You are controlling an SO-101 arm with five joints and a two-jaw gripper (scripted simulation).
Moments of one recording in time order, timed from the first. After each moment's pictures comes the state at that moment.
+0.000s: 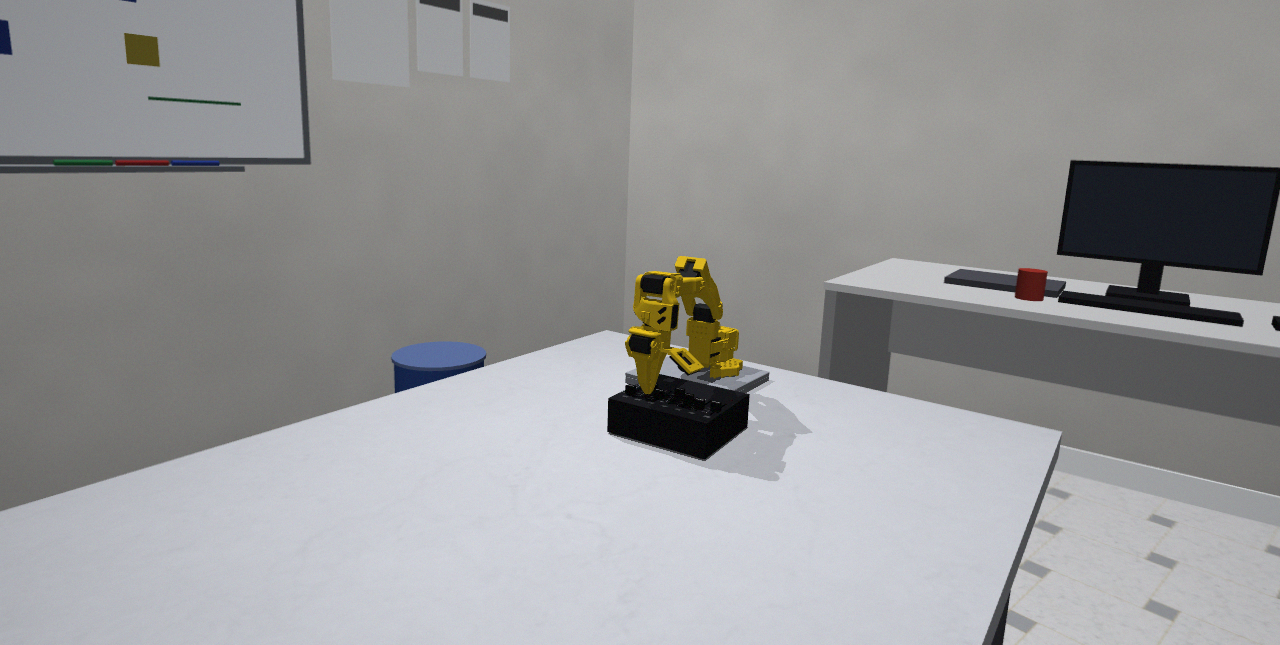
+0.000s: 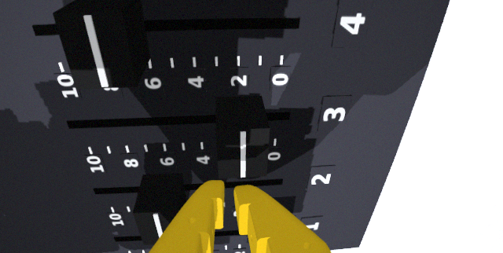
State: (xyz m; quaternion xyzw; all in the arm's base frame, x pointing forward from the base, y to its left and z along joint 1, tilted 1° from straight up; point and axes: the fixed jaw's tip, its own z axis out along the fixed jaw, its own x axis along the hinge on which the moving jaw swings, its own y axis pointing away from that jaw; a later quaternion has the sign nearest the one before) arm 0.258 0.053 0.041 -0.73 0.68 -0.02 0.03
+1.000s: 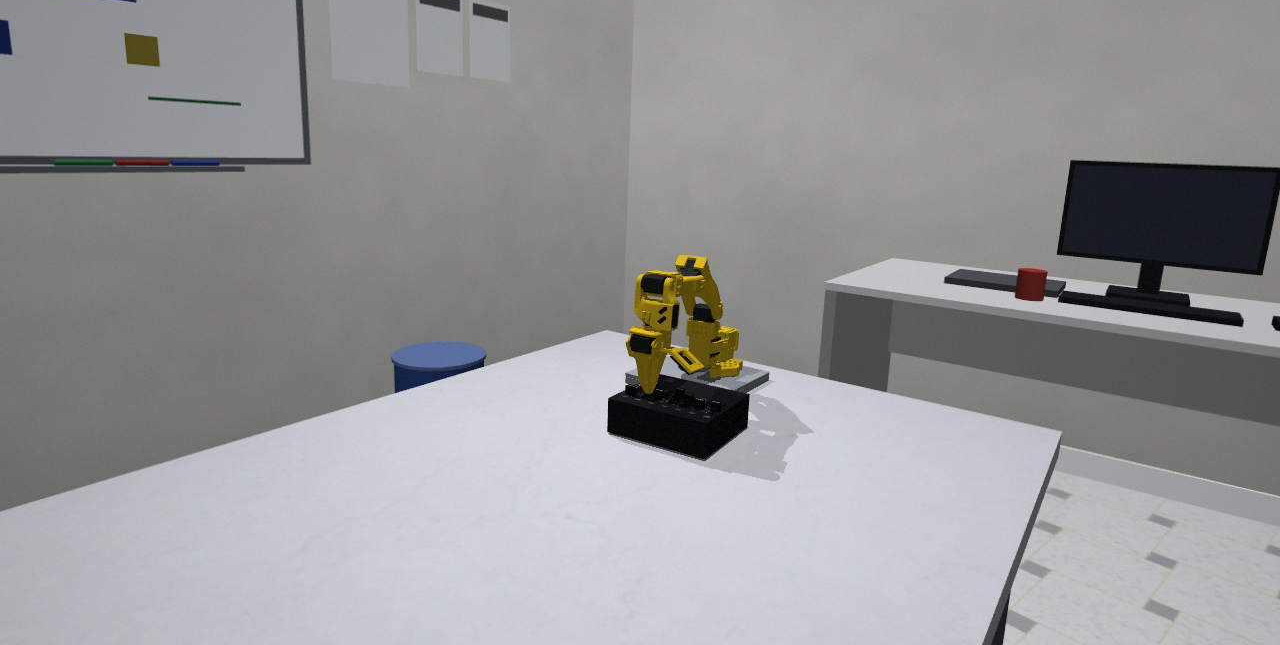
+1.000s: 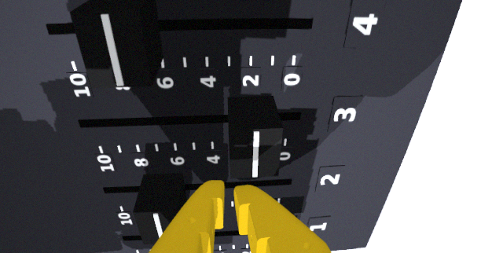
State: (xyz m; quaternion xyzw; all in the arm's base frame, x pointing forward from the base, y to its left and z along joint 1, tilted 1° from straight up) arm 0.256 0.053 0.041 -0.73 0.68 -0.02 0.03
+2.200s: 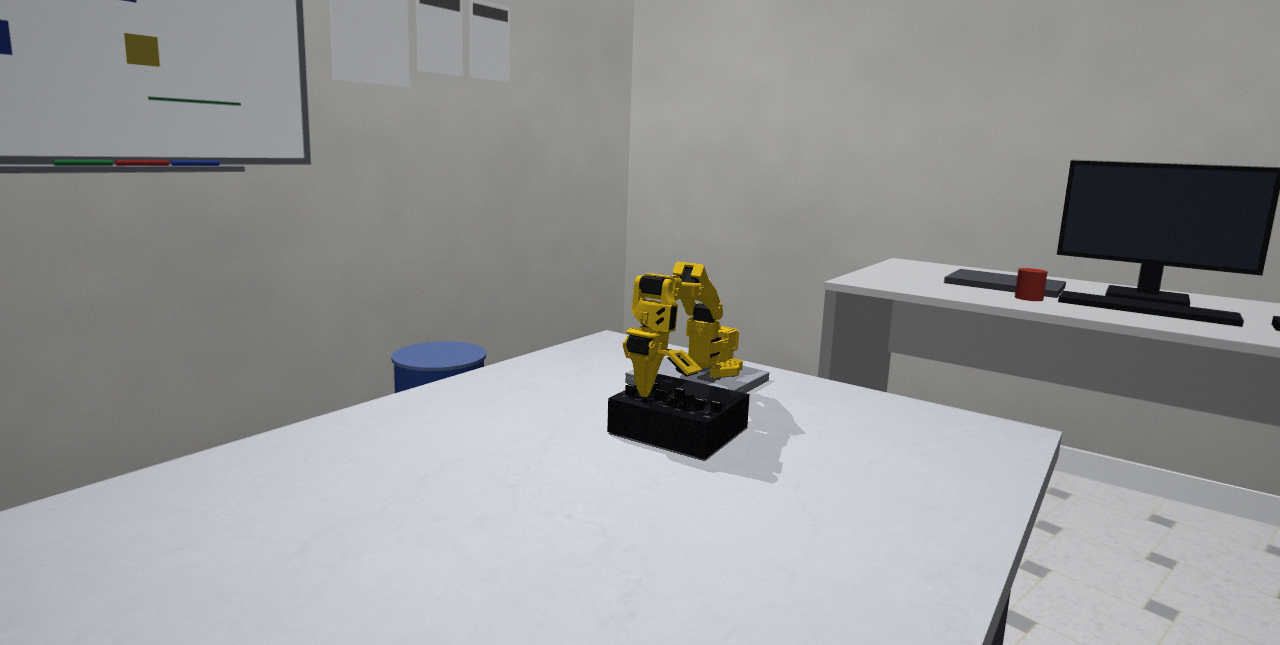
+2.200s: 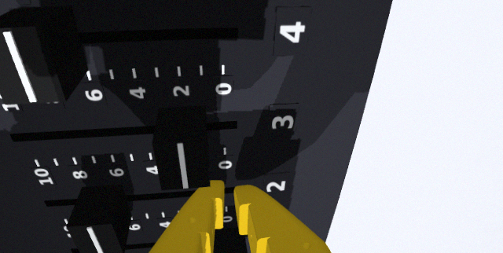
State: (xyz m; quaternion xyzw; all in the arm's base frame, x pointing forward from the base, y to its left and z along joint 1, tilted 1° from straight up) arm 0.271 0.056 0.040 -0.73 0.68 -0.04 0.05
